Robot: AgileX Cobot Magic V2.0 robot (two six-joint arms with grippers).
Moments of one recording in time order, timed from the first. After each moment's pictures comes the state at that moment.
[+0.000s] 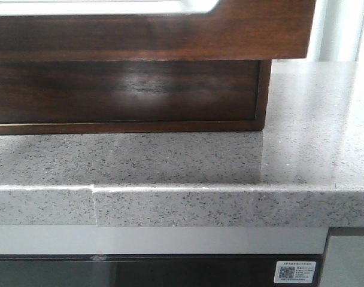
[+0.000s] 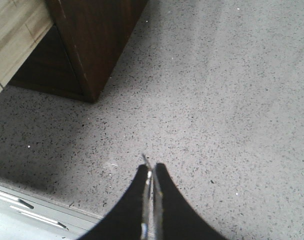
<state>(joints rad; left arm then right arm) -0.07 0.39 -0.69 -0.28 0.74 0.35 0.00 0.65 -0.67 0.32 0.69 -0.35</state>
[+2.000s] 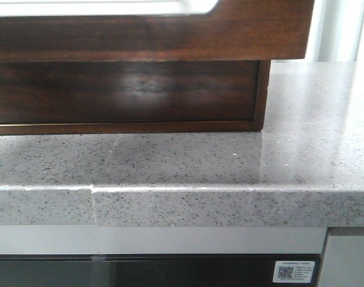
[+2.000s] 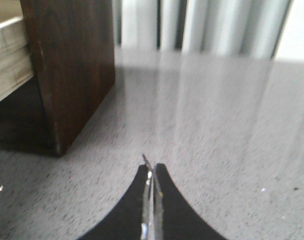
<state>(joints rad) -0.07 0.00 0.00 -0.06 0.02 0.09 -0.02 0.19 -0.28 0.32 0.30 -0.35</state>
